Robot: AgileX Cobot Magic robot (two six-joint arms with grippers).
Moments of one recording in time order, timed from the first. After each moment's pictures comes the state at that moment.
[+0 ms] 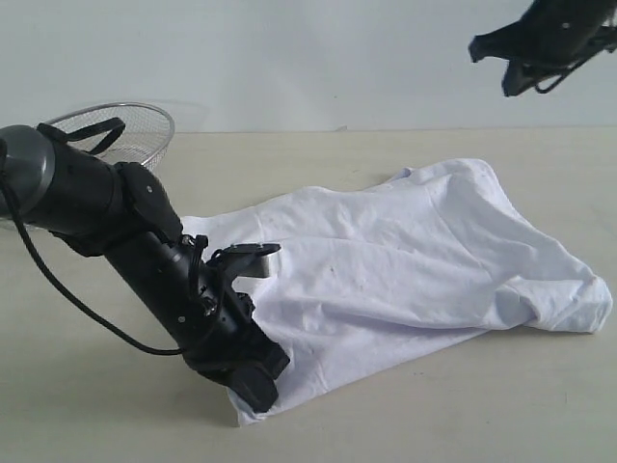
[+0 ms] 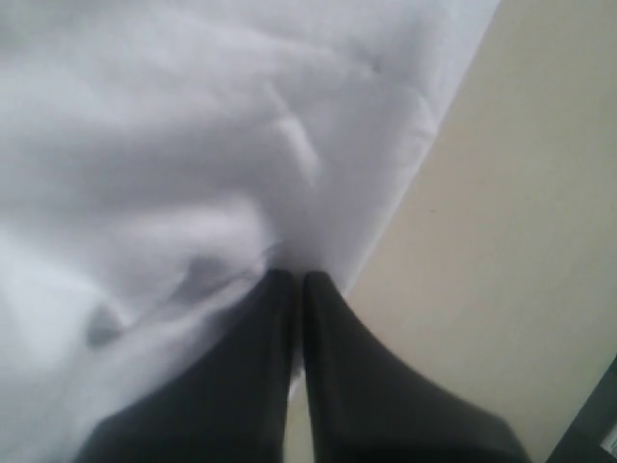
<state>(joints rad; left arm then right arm) -0.48 2.01 -1.04 -0.80 0.82 0.76 -0.13 2.09 -1.94 0.14 0.98 -0.20</state>
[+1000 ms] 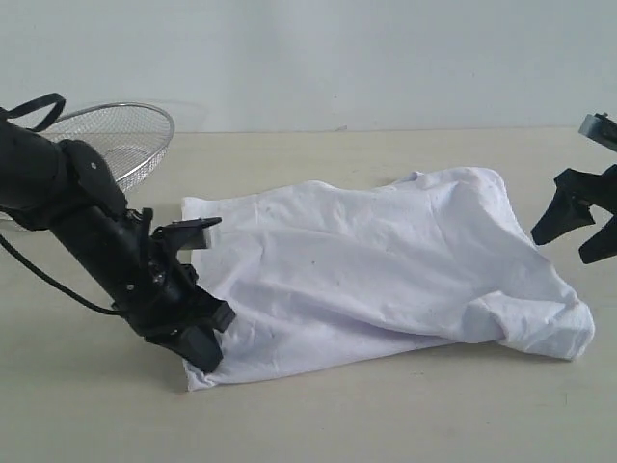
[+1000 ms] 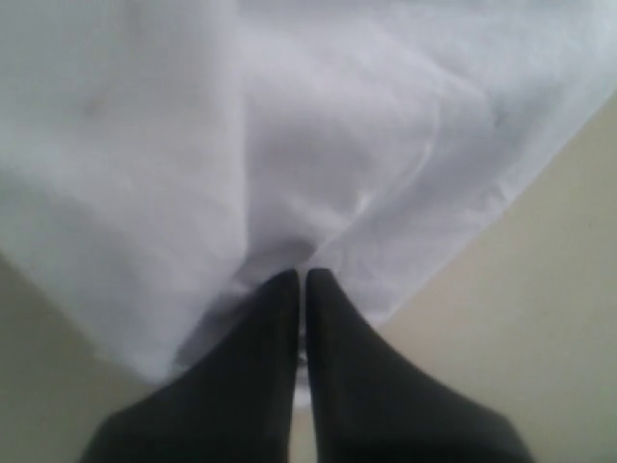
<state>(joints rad) -0.30 2.01 -1.05 -0.68 0.82 0.67 -0.43 2.09 -1.39 0.62 1.04 -0.66</state>
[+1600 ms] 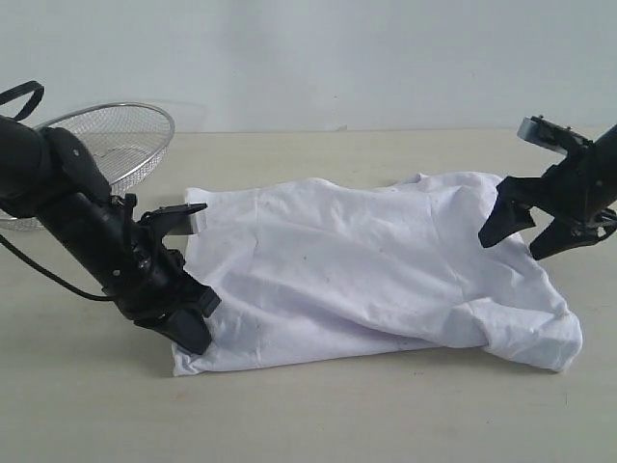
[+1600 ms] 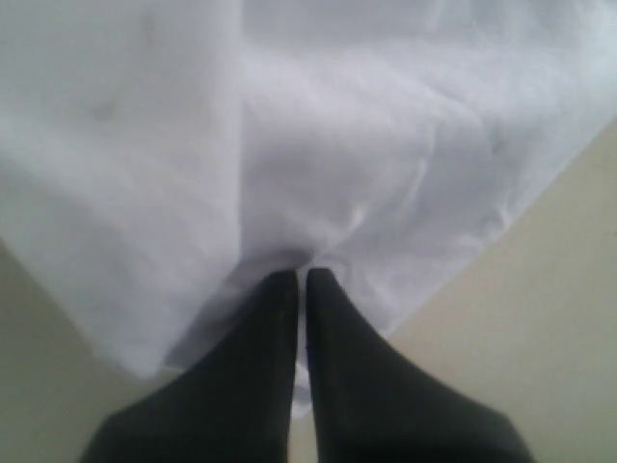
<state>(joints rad) -0.26 2.01 -1.08 -0.67 0.83 0.73 -0.28 2.11 -1.39 0.62 0.96 -0.65</state>
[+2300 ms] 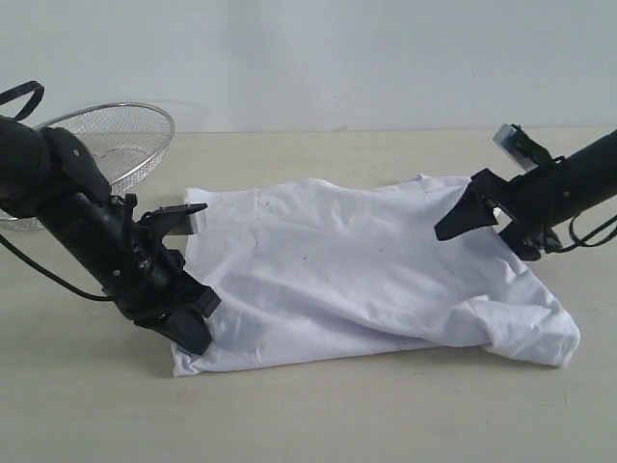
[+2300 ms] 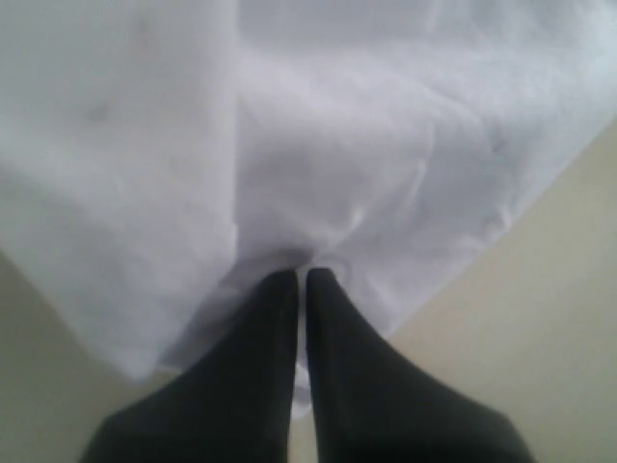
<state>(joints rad) -0.26 2.01 -1.08 -0.67 0.83 0.73 -0.26 2.24 -1.41 0.93 1.10 -0.80</state>
